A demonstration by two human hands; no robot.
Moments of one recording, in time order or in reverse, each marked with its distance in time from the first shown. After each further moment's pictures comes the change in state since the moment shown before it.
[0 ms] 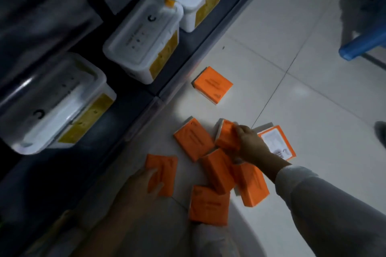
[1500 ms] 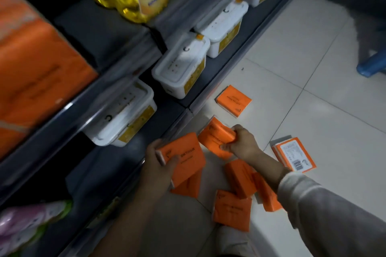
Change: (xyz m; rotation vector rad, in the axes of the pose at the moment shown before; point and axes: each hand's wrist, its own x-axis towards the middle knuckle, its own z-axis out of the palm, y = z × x) left_hand -0.042 0.055 -0.076 -0.740 0.302 -0.110; right_hand -0.037 -0.095 -0.041 0.645 0.147 -0.002
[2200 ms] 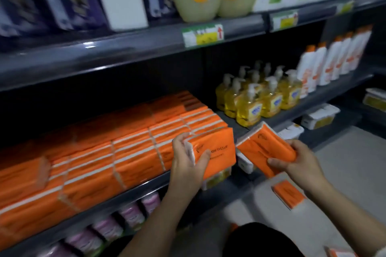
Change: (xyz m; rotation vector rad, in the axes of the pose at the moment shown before) left_hand -0.196 0.137 -0.162 -0.195 0.484 0.633; right_hand -0.215 -0.192 -0.115 0.283 0.263 -0.627
